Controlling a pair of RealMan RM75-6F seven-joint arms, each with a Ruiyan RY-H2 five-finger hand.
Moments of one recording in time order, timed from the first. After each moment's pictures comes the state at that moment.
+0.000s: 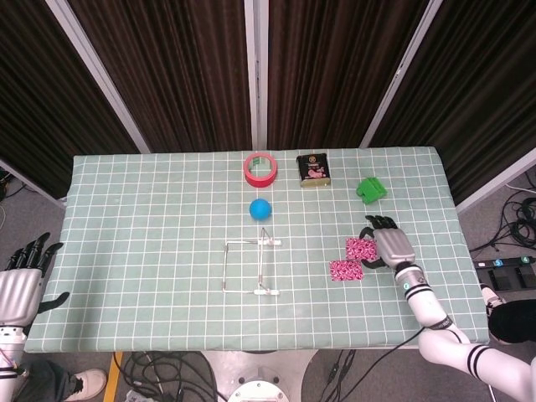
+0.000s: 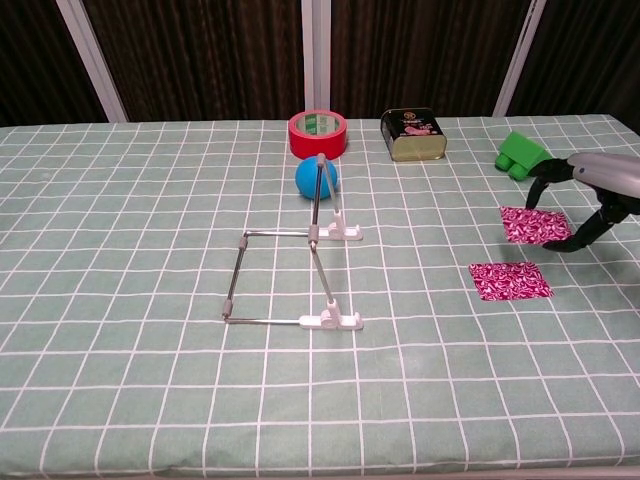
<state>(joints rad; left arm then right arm) -0.09 -1.17 -0.05 -1.57 1.42 1.45 0.11 0.58 -1.50 0.16 -1.24 -1.15 0.77 -0.09</state>
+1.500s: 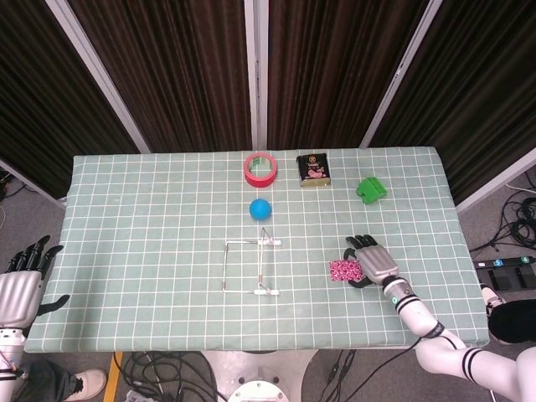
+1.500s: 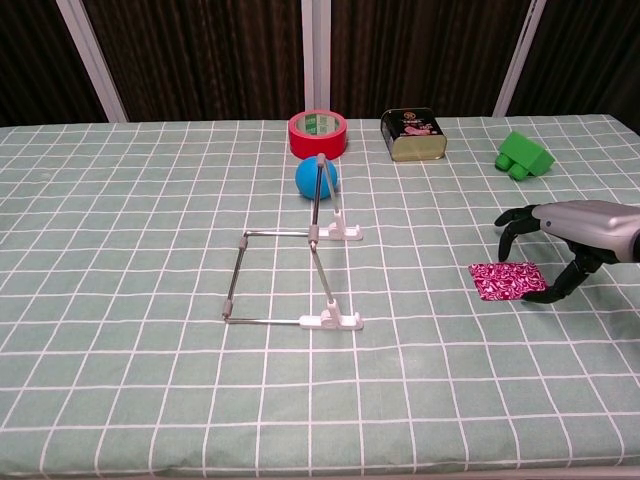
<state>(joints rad) -0.09 -1.17 -0.05 -1.56 1.42 1.44 0.09 0.60 -1.54 0.05 -1.20 -1.25 0.75 -0.09</state>
